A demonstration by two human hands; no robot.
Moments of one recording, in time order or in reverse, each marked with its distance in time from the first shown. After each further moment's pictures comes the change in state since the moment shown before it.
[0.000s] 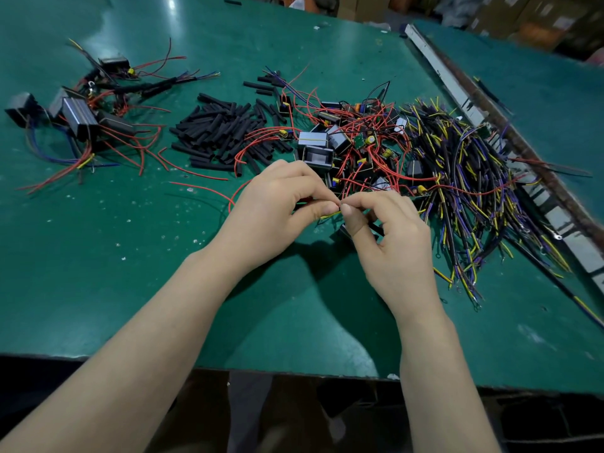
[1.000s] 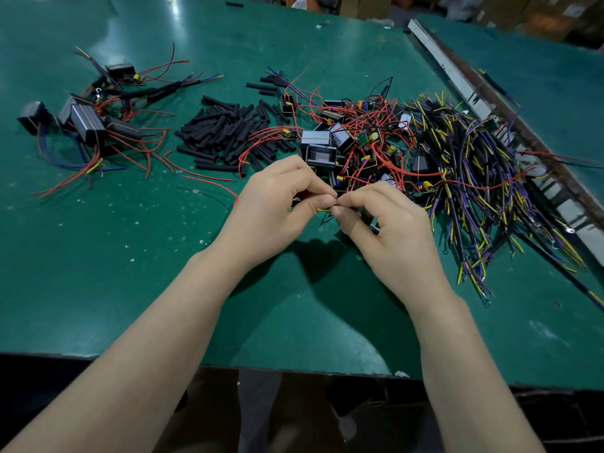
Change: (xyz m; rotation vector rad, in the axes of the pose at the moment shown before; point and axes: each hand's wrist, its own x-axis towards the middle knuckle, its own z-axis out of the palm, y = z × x) left_hand -0.002 -0.006 0.000 -0.033 0.037 -0.039; right_hand 0.008 0.005 -0.002 0.027 -0.136 -0.095
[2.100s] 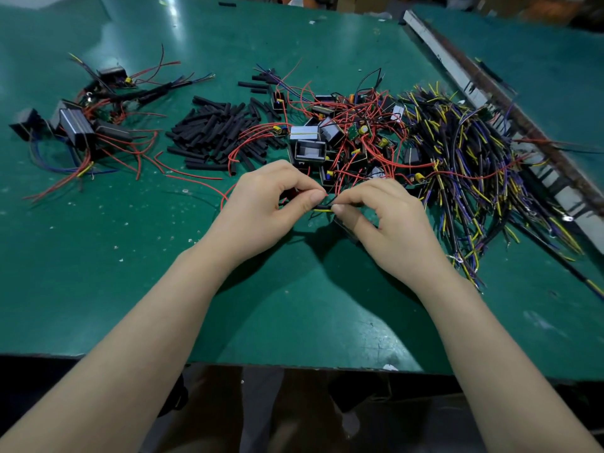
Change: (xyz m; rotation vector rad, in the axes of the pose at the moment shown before) left_hand 0.002 0.004 0.003 0.032 -0.070 -0.100; right_hand 0.002 0.019 -0.010 -0.008 -0.087 0.006
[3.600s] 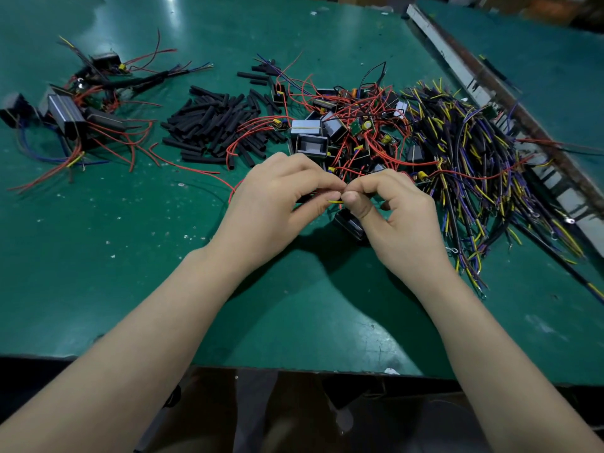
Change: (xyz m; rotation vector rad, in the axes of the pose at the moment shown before) left_hand -0.001 0.005 0.009 0.108 0.080 0.233; right_hand 0.000 -0.003 0.002 0.118 0.118 0.072
